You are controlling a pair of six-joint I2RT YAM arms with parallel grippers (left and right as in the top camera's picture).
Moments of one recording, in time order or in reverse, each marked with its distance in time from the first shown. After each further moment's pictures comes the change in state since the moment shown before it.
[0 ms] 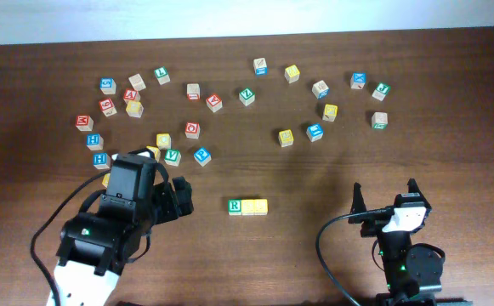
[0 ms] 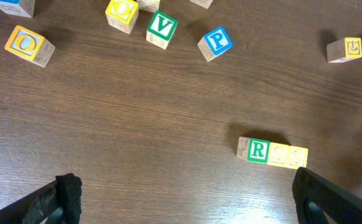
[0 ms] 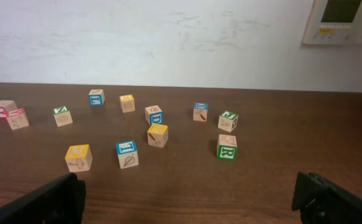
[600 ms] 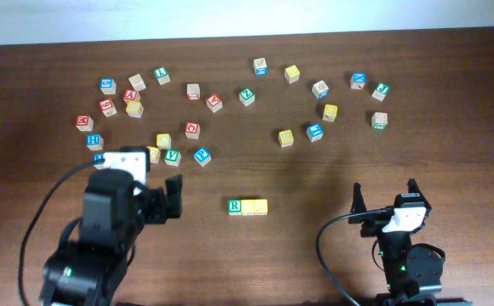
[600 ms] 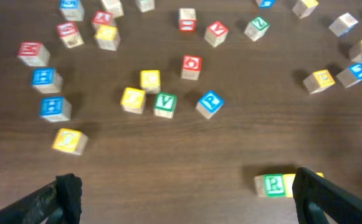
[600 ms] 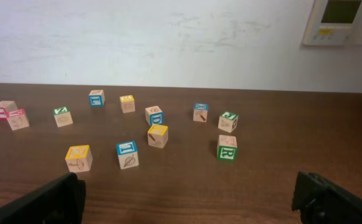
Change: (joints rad) left arm 0.053 -0.190 -0.077 0.185 -0.024 0.314; right arm 0.000 -0.003 0.000 0.000 0.000 0.000
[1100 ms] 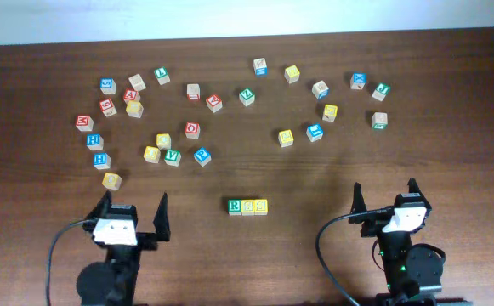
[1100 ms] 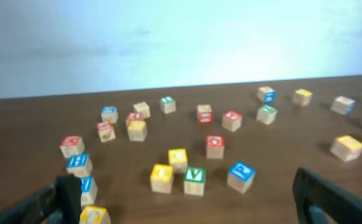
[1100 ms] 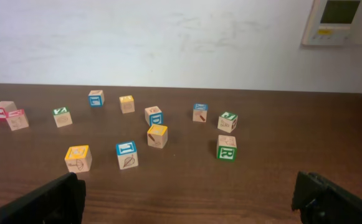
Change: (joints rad) left arm 0.215 -0.746 -0.692 0.560 0.139 0.203; right arm -0.001 -0.001 0.000 0.000 0.000 0.000
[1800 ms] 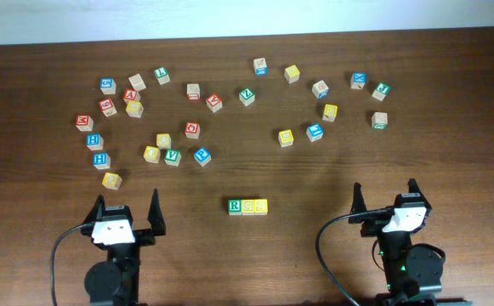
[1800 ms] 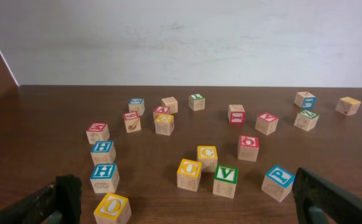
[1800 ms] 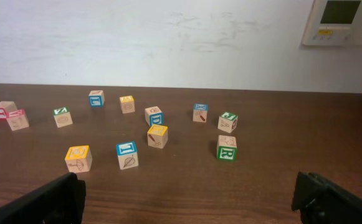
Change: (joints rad) left arm 0.049 -0.056 -0.179 0.164 -0.085 -0.031; right arm 0.000 0.000 0.000 0.000 0.000 0.000
